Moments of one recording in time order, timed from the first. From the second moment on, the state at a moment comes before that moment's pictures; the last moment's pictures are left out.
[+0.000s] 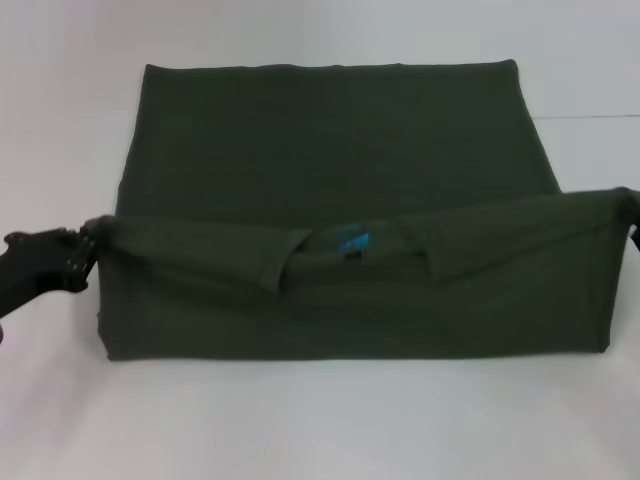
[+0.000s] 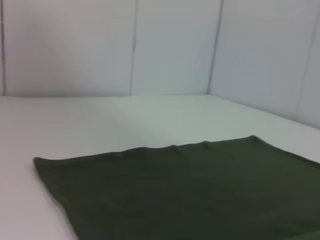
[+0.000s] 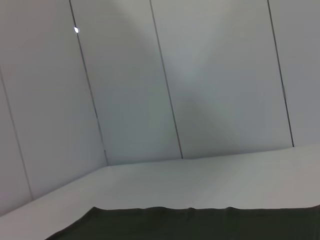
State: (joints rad) left arm -0.59 -2.06 -0.18 0.43 2.37 1.30 -1.01; right arm 0.46 2.08 0.29 -0.44 -2.22 -1.53 0.96
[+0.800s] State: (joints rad) left arm -0.77 -2.06 -0.18 0.32 2.29 0.92 -0.94; right arm 0.66 2.08 0.25 -0.39 -2.22 -1.13 1.04
